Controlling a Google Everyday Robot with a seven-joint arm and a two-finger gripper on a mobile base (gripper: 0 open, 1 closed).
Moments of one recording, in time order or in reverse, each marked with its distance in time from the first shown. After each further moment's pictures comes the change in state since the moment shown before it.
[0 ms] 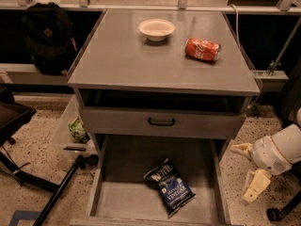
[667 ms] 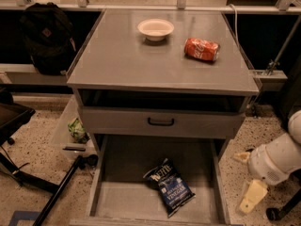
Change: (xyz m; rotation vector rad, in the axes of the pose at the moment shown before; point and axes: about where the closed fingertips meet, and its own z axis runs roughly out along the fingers) arm 0.017 0.012 0.013 0.057 0.131 0.074
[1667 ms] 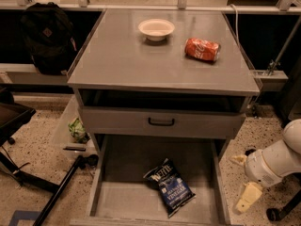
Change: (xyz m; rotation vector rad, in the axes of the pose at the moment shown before) arm 0.022 -0.019 0.032 0.015 -0.020 -0.006
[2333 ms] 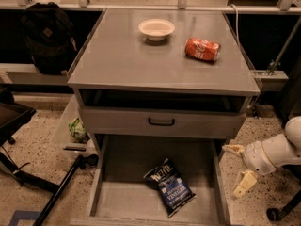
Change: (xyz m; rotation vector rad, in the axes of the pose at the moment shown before) arm -0.013 -0.050 0.010 -0.006 -0.200 -0.123
